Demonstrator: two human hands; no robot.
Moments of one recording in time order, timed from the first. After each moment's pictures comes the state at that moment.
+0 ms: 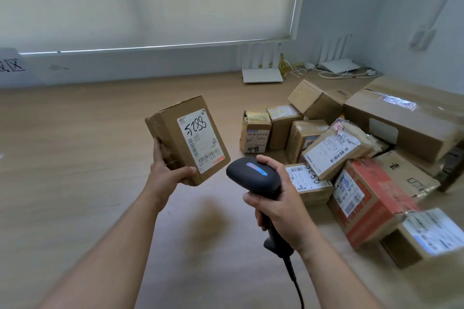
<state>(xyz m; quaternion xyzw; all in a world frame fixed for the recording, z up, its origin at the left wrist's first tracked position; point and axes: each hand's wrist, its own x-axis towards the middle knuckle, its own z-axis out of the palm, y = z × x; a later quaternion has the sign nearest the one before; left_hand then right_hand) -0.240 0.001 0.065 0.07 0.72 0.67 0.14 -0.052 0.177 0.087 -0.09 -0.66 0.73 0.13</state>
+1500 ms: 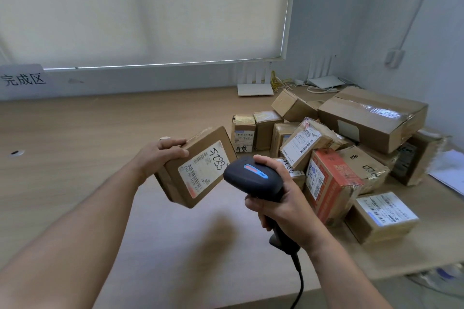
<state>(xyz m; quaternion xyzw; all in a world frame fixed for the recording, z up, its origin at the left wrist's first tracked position) -0.168 -0.020 0.142 0.18 0.80 0.53 0.19 0.050 0.183 0.114 0.00 -0.69 0.72 0.12</state>
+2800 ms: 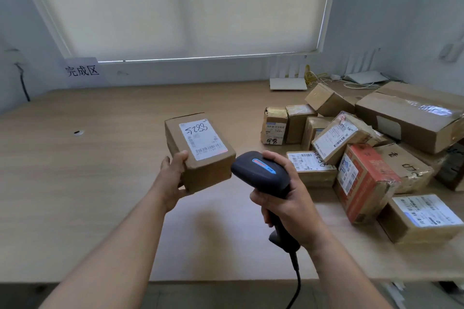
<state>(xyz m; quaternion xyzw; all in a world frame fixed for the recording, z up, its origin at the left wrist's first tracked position) -0.110 -0.076 0.090 -0.06 0.68 0.72 0.16 0.054 0.129 0.112 0.03 -0.65 0.75 0.11</state>
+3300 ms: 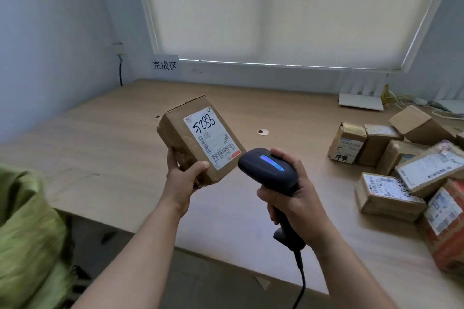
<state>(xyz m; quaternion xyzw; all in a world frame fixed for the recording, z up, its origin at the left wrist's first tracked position) -0.068 -0.220 0.108 -0.04 0.64 0.77 -0.05 0.020 -0.003 0.137 0.12 -0.66 0.74 0.06</state>
